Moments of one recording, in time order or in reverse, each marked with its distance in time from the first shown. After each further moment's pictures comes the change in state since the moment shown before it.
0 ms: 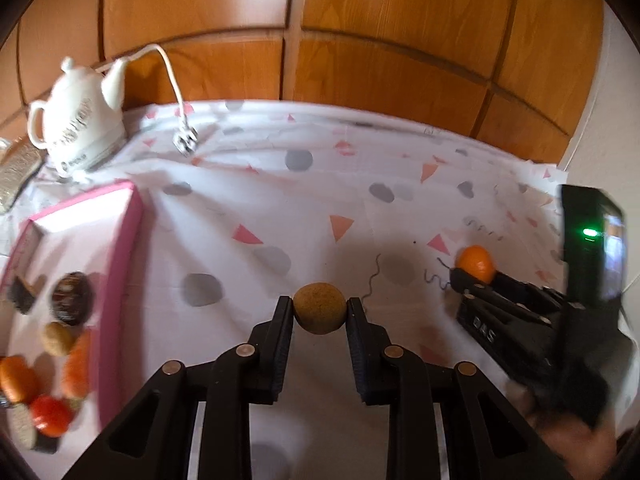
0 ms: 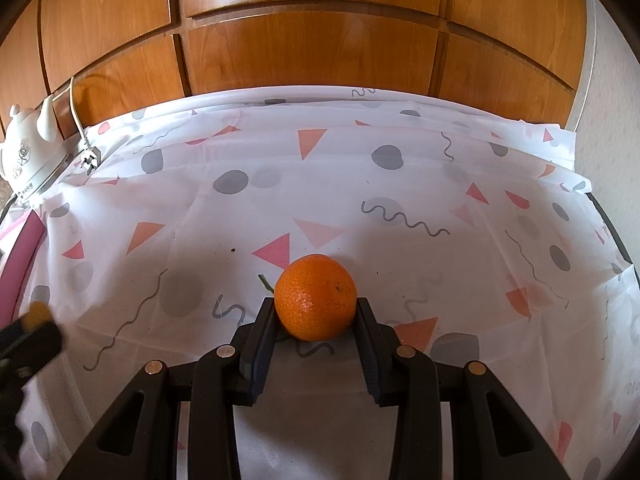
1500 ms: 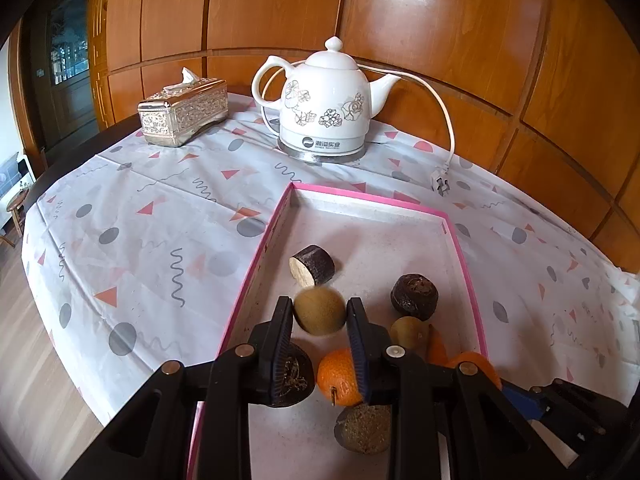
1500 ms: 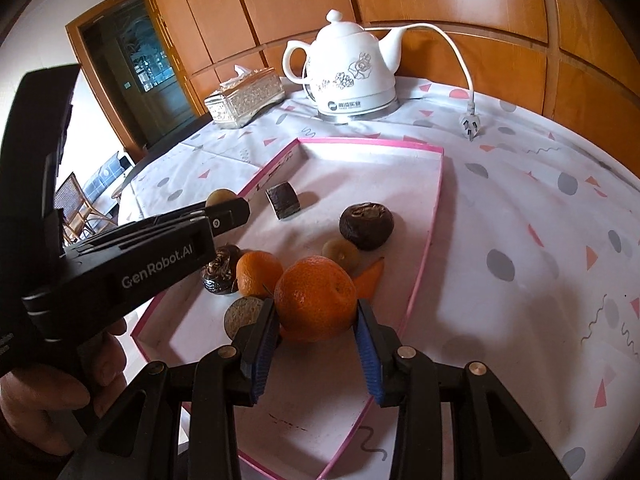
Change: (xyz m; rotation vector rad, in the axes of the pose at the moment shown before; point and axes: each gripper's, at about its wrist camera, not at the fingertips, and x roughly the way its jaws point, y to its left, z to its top) left arm -0.101 0.218 -0.034 -0.334 -0.074 0.302; right arm -0.106 0.252 -0.052 -0.434 0.091 0.659
